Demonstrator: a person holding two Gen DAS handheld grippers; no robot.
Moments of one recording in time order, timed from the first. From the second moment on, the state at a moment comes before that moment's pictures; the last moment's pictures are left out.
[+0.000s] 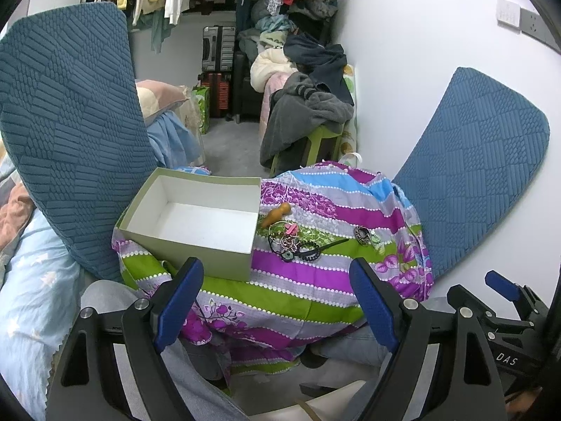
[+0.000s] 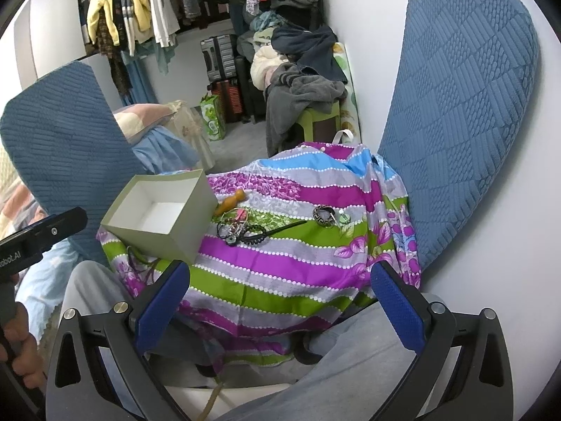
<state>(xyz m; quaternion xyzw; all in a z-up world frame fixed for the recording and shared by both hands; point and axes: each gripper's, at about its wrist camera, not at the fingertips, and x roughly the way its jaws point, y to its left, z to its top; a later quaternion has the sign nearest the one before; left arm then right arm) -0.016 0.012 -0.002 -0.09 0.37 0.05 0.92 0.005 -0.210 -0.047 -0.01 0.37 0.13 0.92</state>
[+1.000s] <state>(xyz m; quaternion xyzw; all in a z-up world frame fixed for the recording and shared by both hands) -0.012 0.014 -0.001 -0.09 0.38 0.05 0.92 0.004 -0.215 -0.047 -0.02 0.37 0.12 0.92</state>
